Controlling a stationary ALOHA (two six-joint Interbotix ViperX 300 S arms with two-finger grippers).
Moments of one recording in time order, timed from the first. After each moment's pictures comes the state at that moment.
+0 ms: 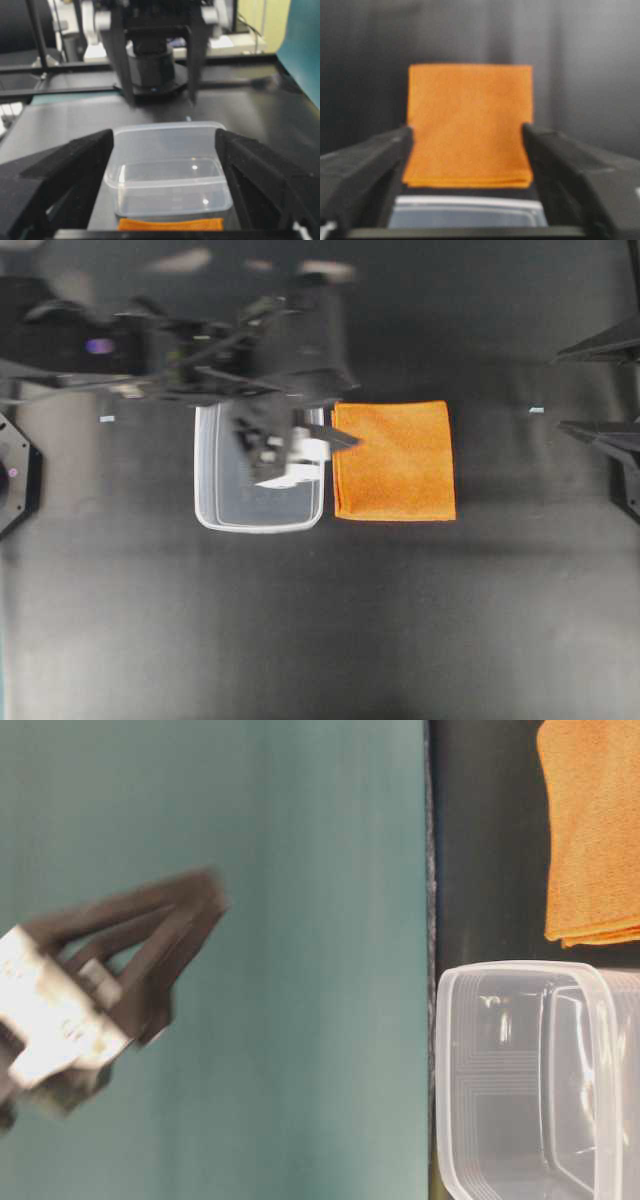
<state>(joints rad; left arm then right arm) 0.03 0.01 0.16 0.04 0.56 -0.02 -0.04 -1.15 1.23 0.01 -0.03 0.01</state>
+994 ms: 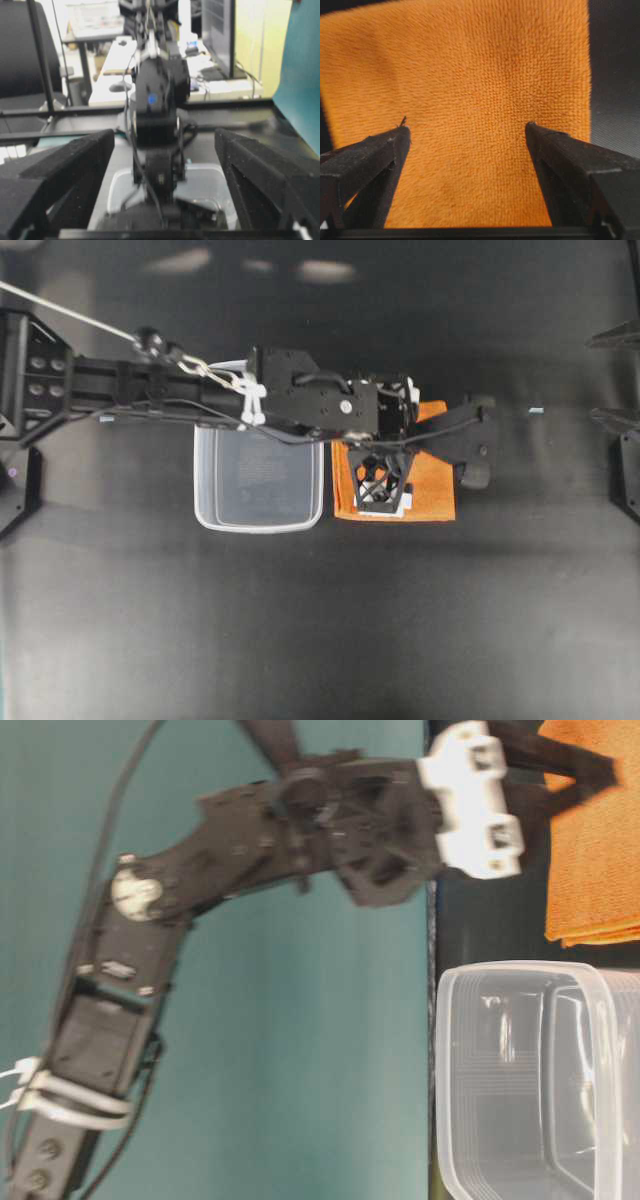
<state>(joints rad) 0.01 0.60 -0.25 0.04 0.88 0.12 -0.04 -1.22 1.23 0.01 -0.09 0.01</state>
